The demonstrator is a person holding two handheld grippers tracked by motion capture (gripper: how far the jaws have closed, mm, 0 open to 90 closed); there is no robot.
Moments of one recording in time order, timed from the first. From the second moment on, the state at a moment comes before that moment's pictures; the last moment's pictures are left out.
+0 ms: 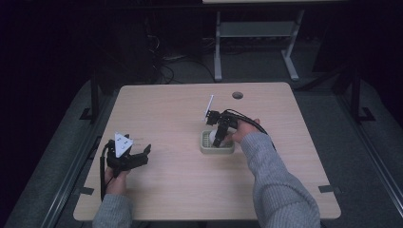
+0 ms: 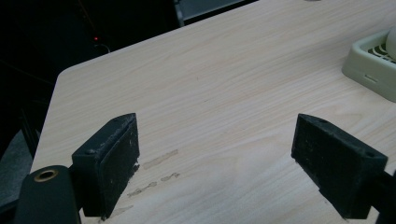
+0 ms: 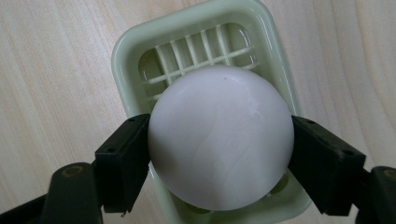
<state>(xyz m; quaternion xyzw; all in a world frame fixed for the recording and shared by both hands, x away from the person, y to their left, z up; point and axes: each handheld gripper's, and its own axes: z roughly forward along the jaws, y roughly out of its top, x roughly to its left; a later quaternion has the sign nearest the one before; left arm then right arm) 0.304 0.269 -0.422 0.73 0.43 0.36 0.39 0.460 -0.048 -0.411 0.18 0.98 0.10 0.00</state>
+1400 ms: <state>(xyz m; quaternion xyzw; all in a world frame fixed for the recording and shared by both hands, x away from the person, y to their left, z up) 0.303 0.266 -0.422 0.73 0.43 0.36 0.39 0.445 -0.089 -0.376 0.23 0.96 0.15 0.02</state>
